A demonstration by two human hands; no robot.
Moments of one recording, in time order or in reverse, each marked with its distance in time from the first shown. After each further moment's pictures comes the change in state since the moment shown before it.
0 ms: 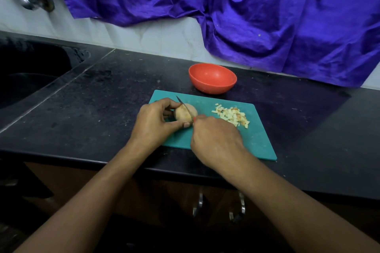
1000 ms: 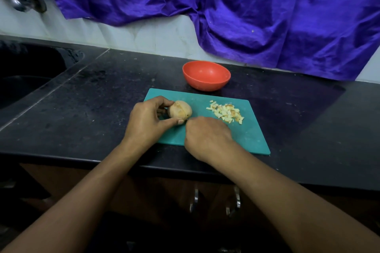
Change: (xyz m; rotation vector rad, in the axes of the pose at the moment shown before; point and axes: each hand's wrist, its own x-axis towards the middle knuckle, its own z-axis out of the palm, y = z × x) left_hand -0.002 0.003 0.000 0.096 0.015 0.018; right_hand 0.007 0.007 0.010 -0.049 -0.076 -0.060
